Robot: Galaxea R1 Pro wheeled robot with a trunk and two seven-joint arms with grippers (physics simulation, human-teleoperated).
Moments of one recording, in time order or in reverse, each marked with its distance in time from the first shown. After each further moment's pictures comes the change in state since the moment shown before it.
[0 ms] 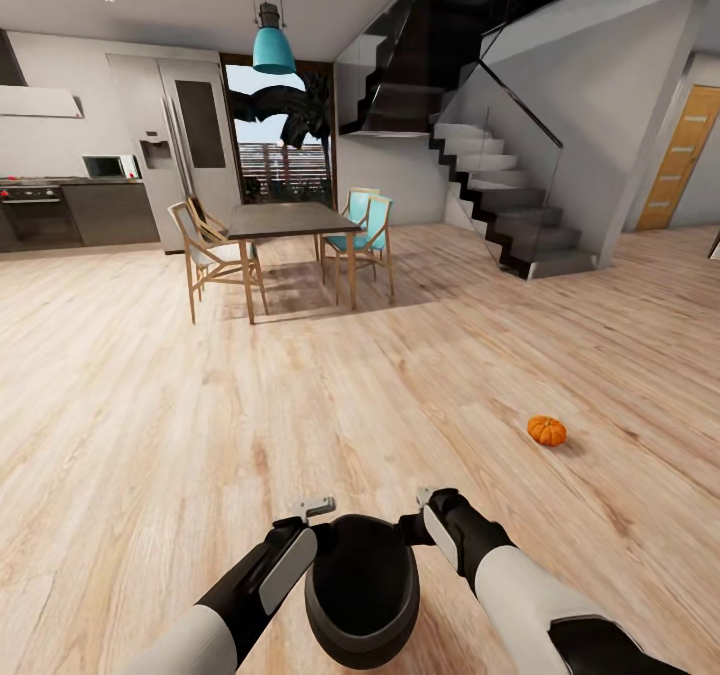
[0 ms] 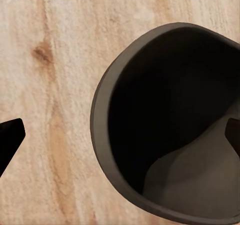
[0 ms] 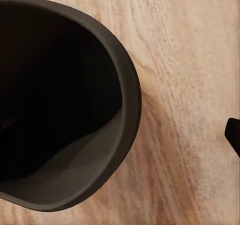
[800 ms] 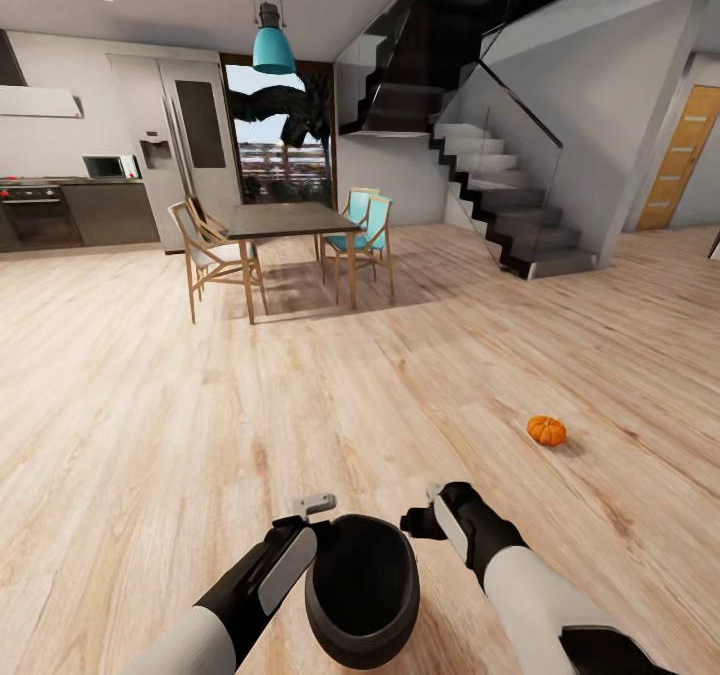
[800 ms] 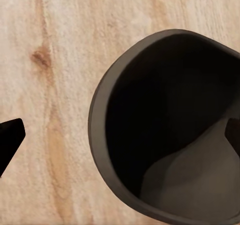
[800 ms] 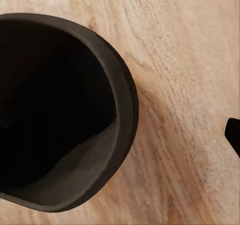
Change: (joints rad) left arm 0.007 0.003 0.001 -0.027 -0.001 -0.001 0.004; right arm 0.019 -0.018 -0.079 -0.086 -0.023 0.069 -0.001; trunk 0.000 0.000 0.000
